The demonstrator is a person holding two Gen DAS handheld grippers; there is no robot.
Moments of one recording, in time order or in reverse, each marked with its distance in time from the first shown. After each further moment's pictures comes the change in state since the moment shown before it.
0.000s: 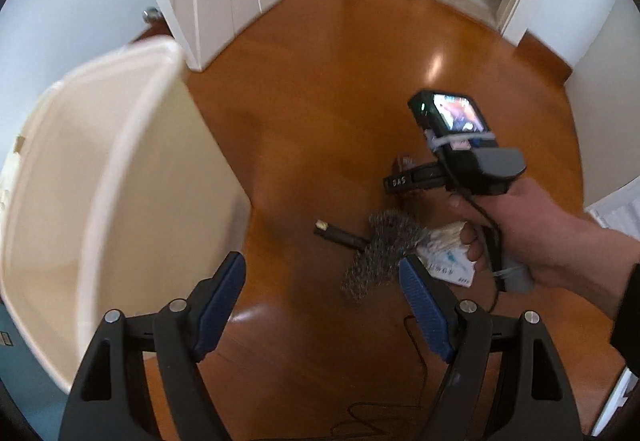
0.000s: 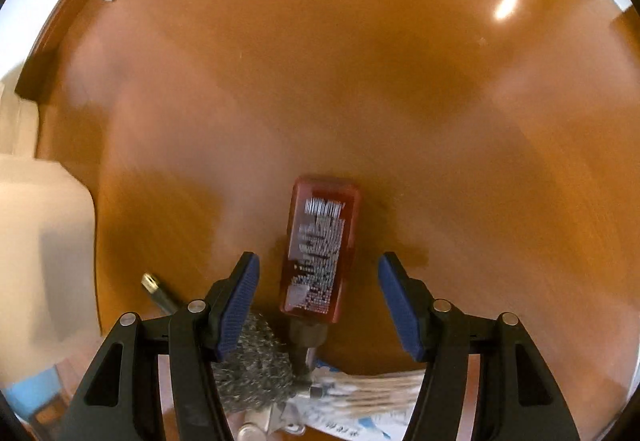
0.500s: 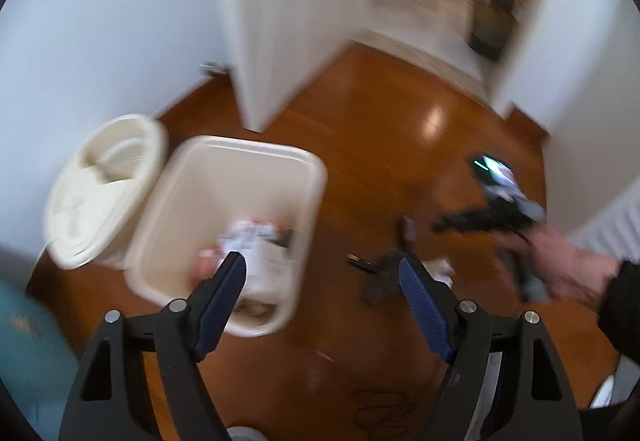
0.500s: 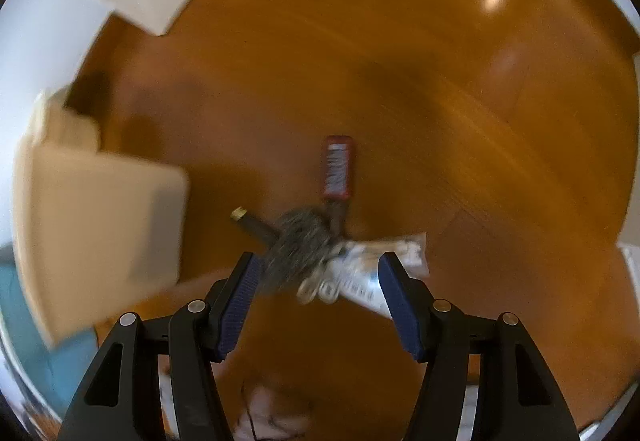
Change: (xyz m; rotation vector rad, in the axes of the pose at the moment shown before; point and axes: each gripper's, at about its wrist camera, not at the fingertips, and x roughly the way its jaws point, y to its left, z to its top) left arm -0.176 0.072 -0.006 -0.052 -0.168 -0.044; right arm -0.148 0.006 -0.053 0.120 -0.009 0.057
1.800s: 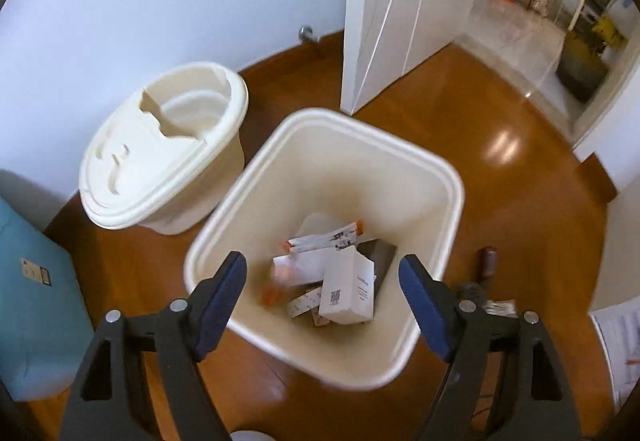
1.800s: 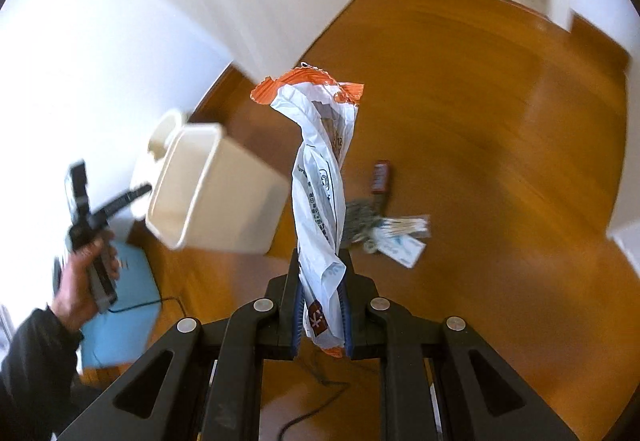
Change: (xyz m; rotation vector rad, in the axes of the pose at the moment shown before) left arm 0.018 0.109 0.000 -0.272 0.030 0.196; right arm -0.232 -0.040 -0.157 -0.160 -0.252 0.269
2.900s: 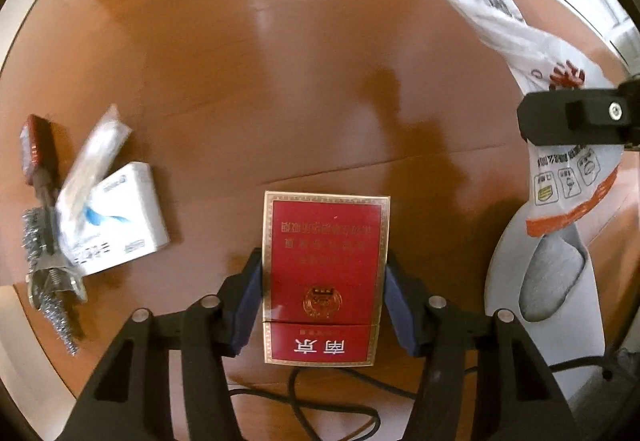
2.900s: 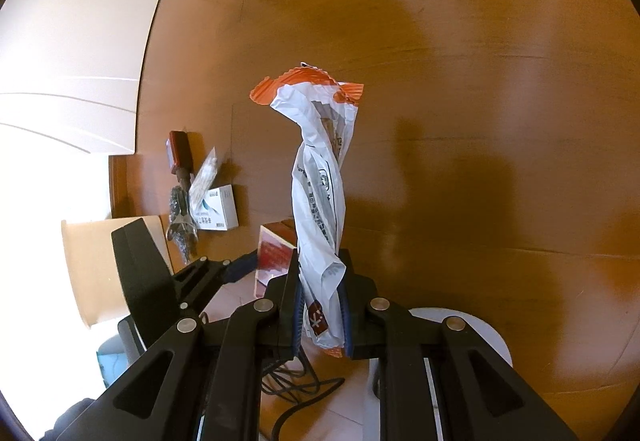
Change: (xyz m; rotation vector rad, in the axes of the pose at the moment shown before) left arm 0.197 -0.428 -0.310 1.002 0.401 -0.341; right arm 0.155 -0.302 -0.187 0.695 -0.024 0.076
